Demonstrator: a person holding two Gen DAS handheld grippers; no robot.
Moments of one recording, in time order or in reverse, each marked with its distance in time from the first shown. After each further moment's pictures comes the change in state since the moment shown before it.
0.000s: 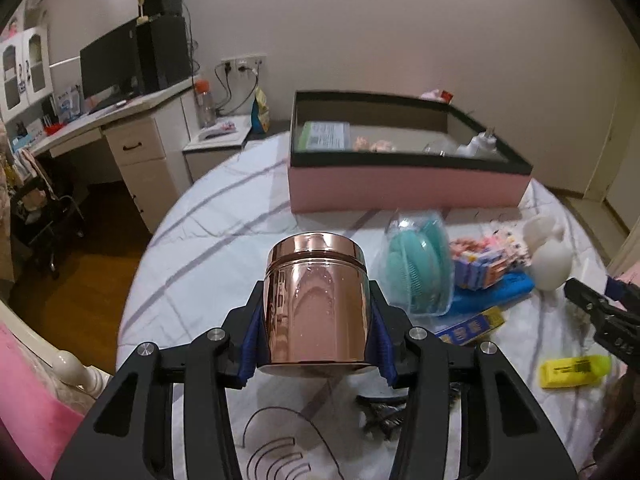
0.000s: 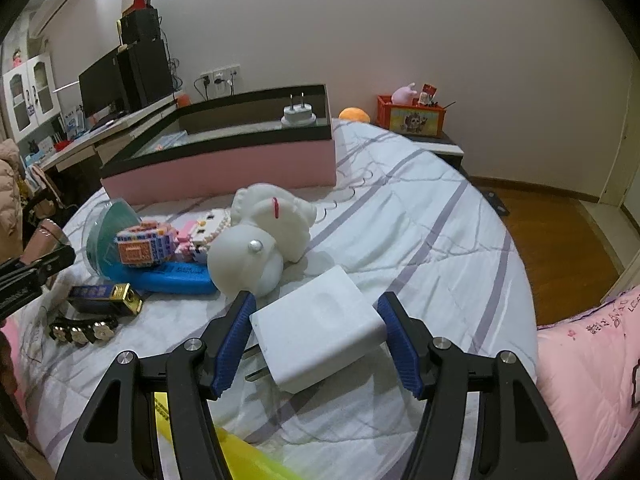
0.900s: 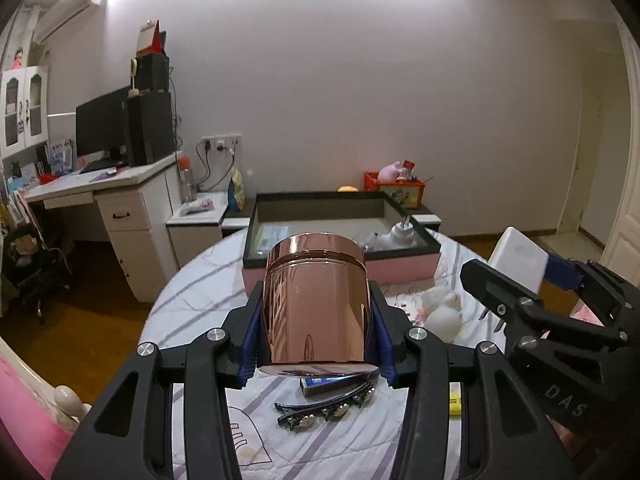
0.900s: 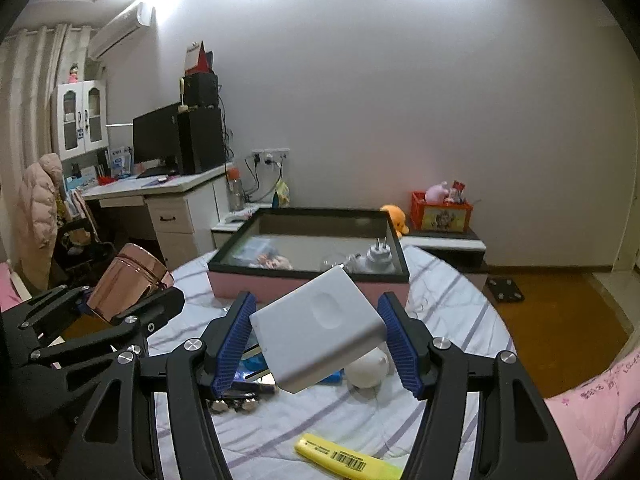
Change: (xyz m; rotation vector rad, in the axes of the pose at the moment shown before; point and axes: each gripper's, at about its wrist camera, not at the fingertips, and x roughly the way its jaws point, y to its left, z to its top) left arm -0.110 -0.046 0.015 0.031 -0.279 -0.079; right arm -0.109 0.084 0.036 -0.106 -0.312 0.080
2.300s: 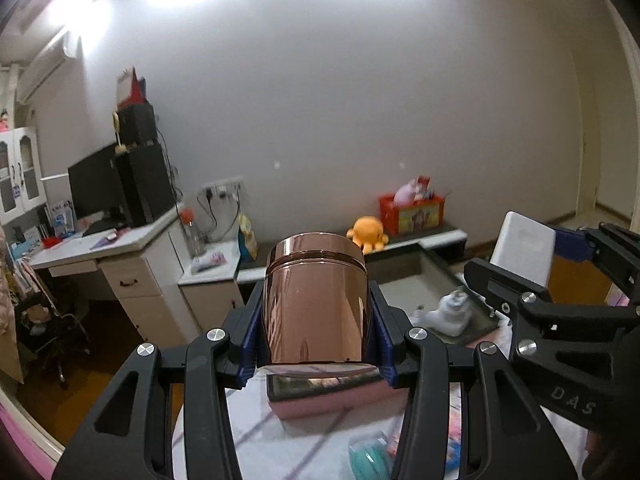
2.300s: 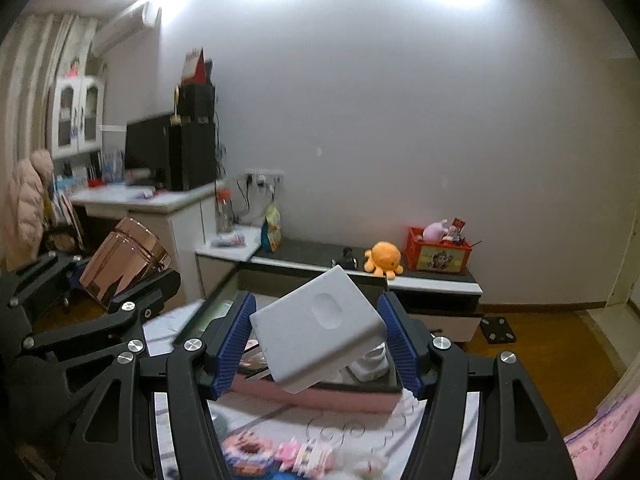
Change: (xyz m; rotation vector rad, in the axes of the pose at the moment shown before) left arm 0.111 0.006 0.092 0.153 -0.049 0.060; right arm 0.088 -0.004 0.086 -0.081 -0.030 -0.033
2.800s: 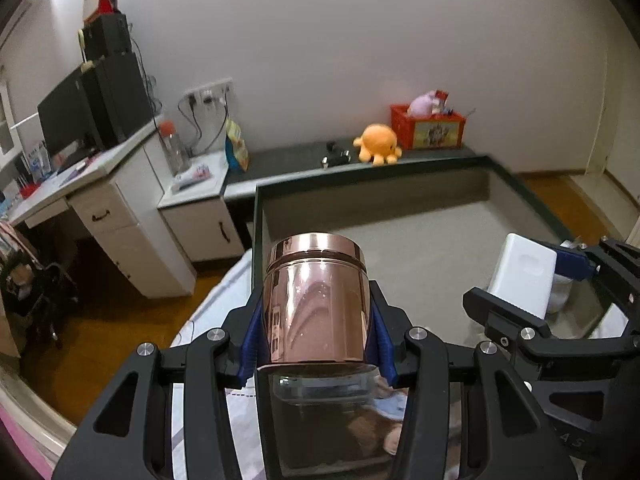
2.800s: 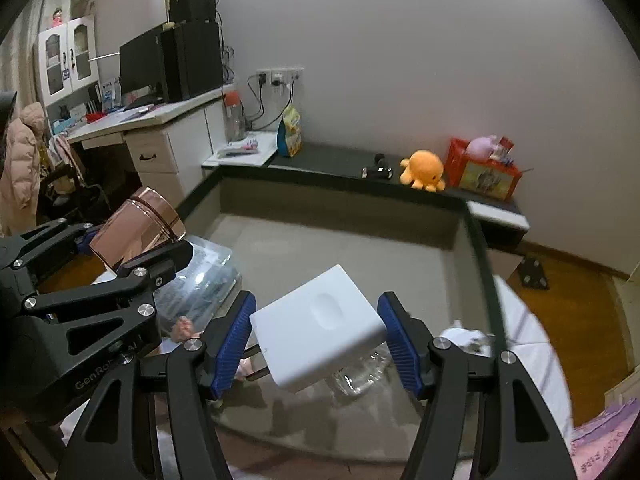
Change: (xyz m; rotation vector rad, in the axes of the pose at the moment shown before) left arm 0.165 0.024 -0.034 -0.020 0.340 -0.018; right arm 0.176 0.001 -0.037 0.004 0.355 0.113
